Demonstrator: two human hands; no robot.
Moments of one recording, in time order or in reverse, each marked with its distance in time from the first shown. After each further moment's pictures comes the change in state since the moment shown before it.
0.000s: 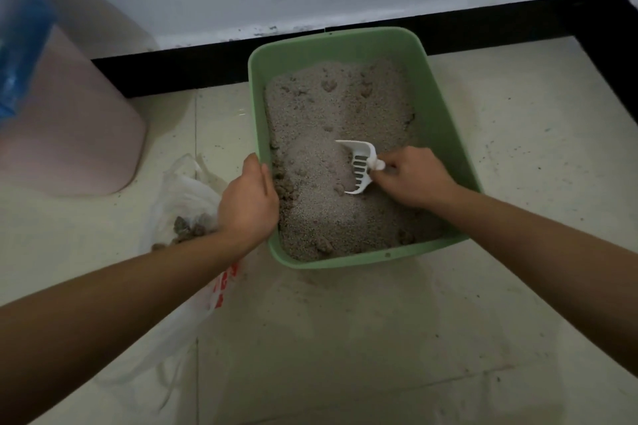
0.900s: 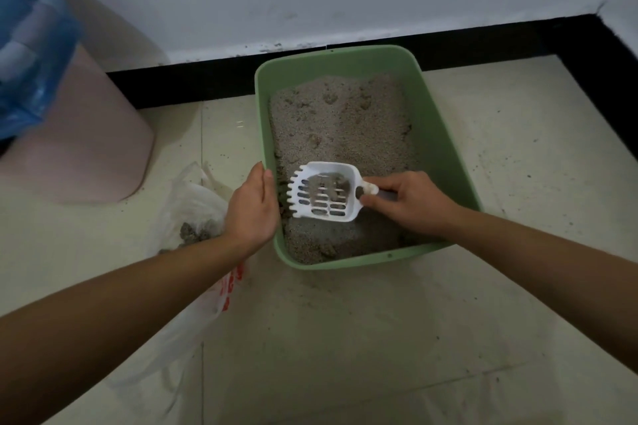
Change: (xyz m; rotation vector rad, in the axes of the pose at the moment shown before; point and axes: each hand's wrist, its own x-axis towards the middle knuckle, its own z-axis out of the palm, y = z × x) left_hand -0.005 -0.004 -0.008 -0.261 -0.021 0.071; right_hand -0.032 -0.002 0.009 0.318 -0.029 -0.214
